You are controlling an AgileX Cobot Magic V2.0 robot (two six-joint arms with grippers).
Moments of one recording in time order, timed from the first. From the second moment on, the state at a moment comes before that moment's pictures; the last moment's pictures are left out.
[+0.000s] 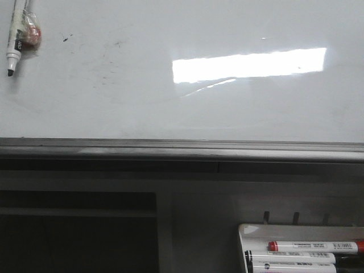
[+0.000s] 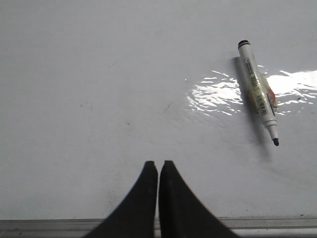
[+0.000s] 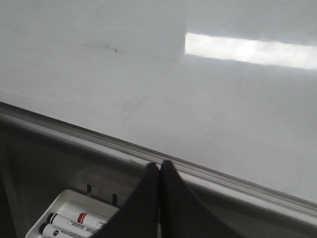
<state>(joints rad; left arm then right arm) -0.01 0.00 0.00 -0.02 -0.01 0.10 0.19 -0.01 0.02 -0.02 0.17 -0.15</state>
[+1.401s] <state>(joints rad) -0.01 0.29 -0.46 -0.53 0.52 0.35 0.19 0.08 -0.33 0.51 0.37 -0.28</state>
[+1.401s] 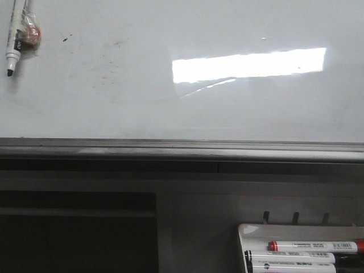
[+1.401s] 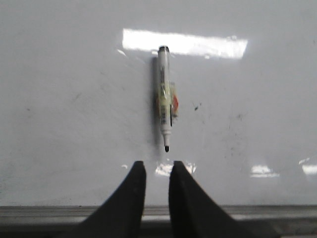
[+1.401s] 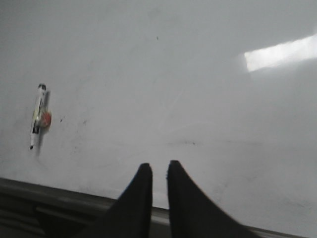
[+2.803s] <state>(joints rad) -0.27 1.23 -0.77 -0.55 0.25 0.40 0.19 0.35 -0.46 0.55 0.50 -0.30</state>
